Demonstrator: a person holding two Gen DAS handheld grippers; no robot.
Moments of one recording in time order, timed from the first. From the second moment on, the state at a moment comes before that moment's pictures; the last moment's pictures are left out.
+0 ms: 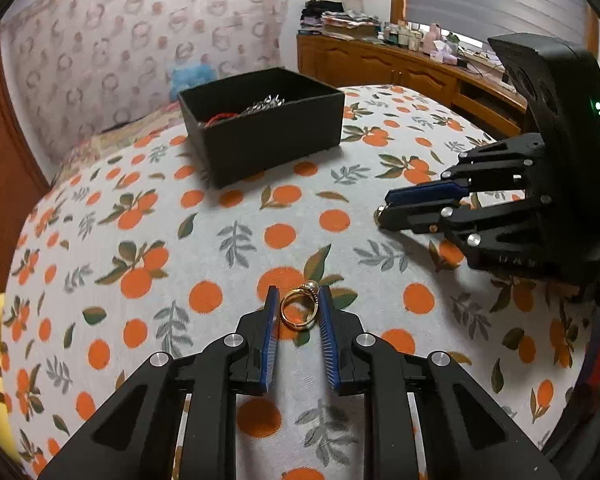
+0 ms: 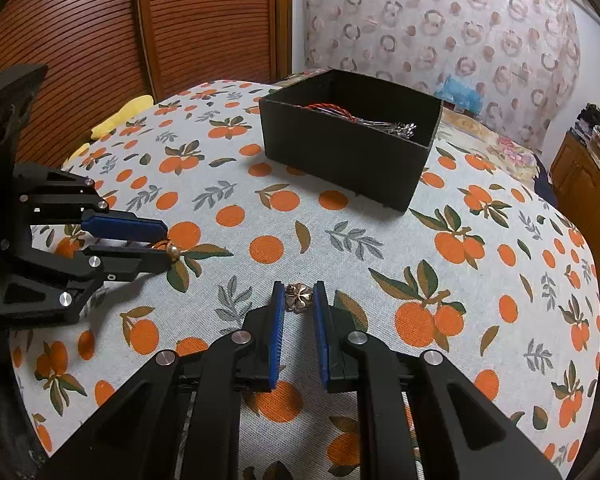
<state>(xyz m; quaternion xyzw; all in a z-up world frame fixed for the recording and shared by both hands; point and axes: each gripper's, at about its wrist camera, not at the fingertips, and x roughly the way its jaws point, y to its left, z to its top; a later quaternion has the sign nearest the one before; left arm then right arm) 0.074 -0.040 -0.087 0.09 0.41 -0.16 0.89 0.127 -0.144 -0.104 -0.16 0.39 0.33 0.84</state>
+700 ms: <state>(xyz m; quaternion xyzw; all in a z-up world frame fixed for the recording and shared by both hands) 0.100 -0.030 -0.038 0.07 0.35 -0.14 0.92 0.167 -0.144 -0.031 -0.15 0.32 0.32 0.88</state>
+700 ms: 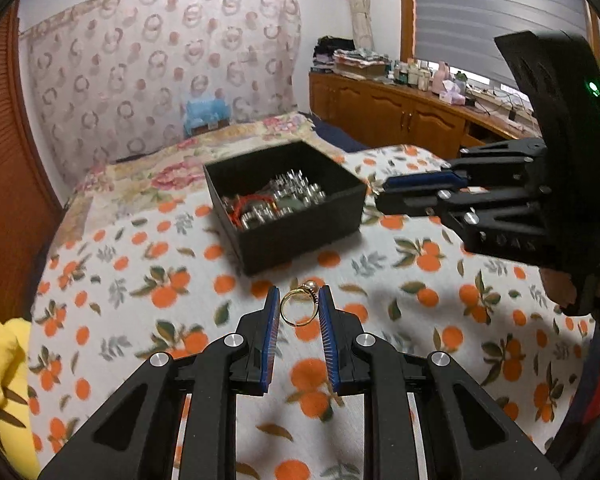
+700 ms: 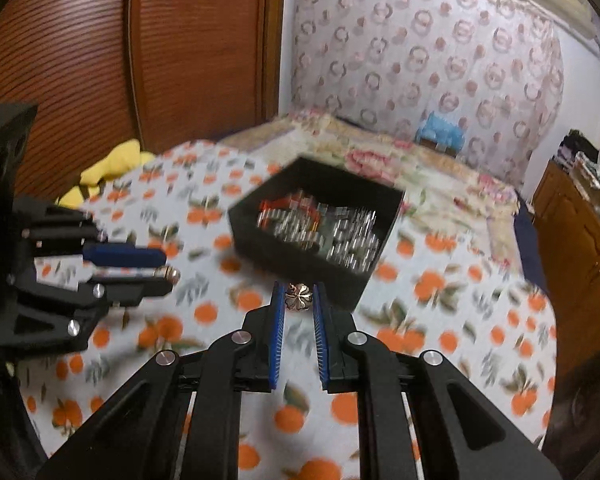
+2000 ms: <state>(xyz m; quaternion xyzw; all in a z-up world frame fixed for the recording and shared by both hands) 0.198 -0.029 -0.020 0.06 0.34 -0.11 0.93 0.260 -0.141 -0.031 -0.07 0.34 0.30 0.89</state>
